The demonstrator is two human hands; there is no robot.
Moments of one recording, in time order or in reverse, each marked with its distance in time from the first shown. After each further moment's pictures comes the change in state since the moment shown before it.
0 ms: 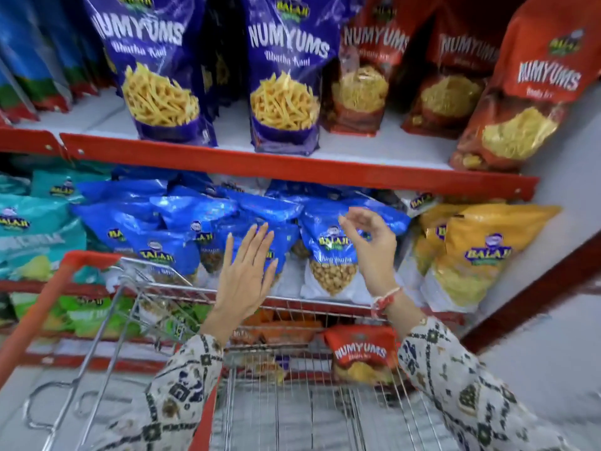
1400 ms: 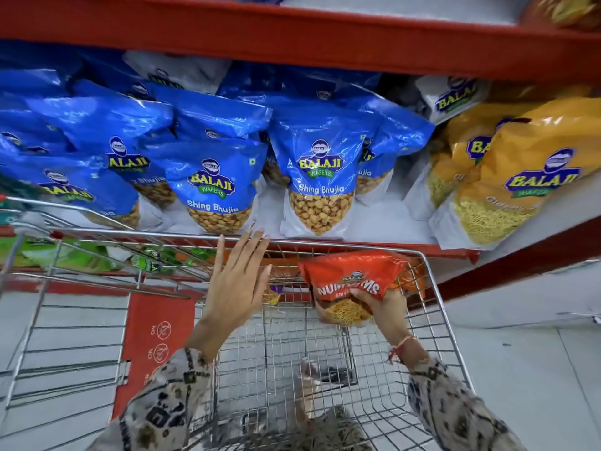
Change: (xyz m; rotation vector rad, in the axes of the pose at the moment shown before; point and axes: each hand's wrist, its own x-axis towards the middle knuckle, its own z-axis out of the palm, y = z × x) left_hand -0.087 0.045 0.081 -0.037 -0.279 -0.046; right_hand -0.112 0.216 -0.102 -0.512 -0.240 0.772
